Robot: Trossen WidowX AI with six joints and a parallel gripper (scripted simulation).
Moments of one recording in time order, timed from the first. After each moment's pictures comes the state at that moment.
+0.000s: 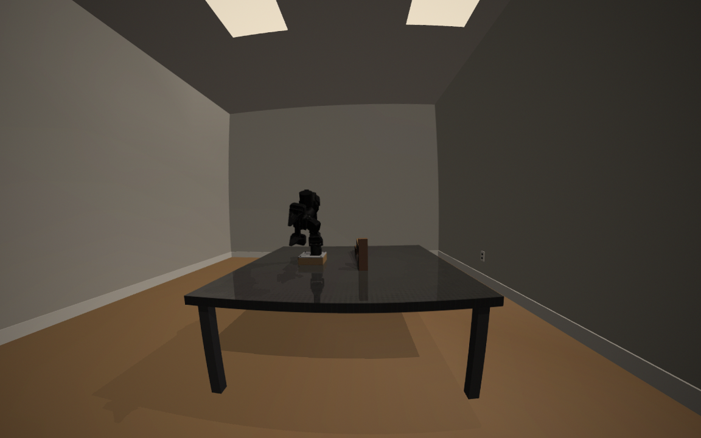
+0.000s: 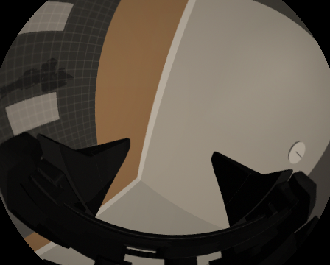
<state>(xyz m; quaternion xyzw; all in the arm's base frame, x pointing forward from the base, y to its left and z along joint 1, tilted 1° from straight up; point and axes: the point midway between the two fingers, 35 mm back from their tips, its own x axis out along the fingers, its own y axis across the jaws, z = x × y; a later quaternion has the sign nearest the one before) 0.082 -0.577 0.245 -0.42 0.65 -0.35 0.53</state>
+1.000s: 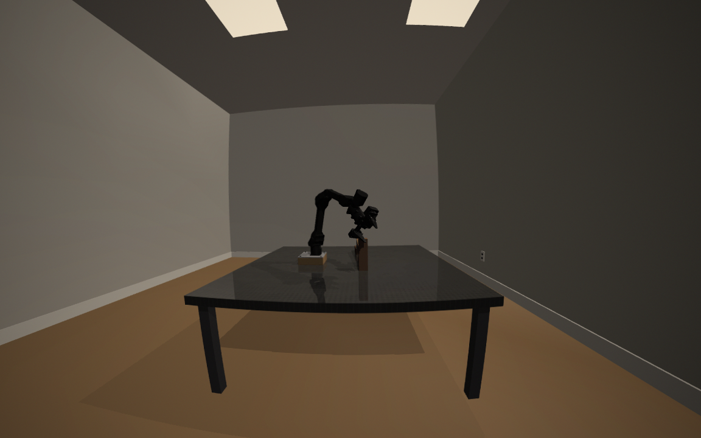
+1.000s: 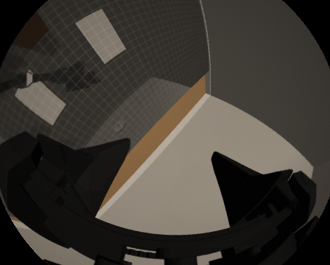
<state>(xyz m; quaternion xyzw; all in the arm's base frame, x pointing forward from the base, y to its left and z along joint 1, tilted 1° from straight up) 0.359 -0.366 0.221 -0.59 0.50 -0.03 0.63</state>
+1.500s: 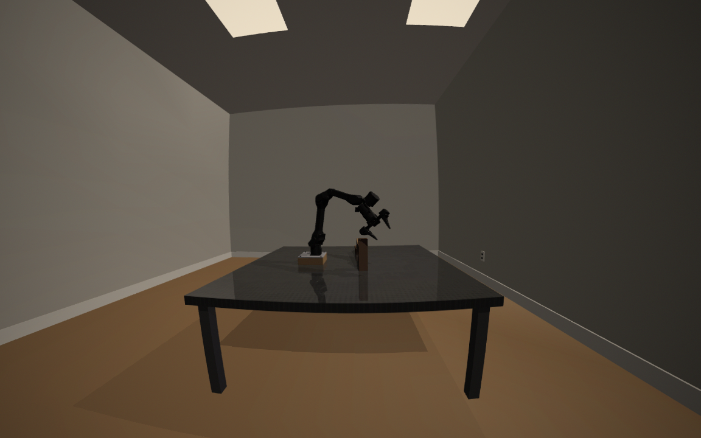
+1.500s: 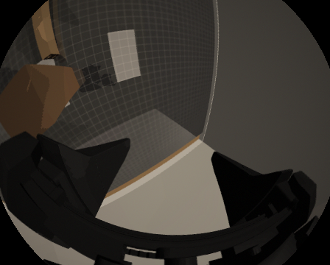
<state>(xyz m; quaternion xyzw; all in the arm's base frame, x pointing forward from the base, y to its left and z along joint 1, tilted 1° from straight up) 0.415 -0.209 0.205 -0.65 0.42 0.14 0.62</state>
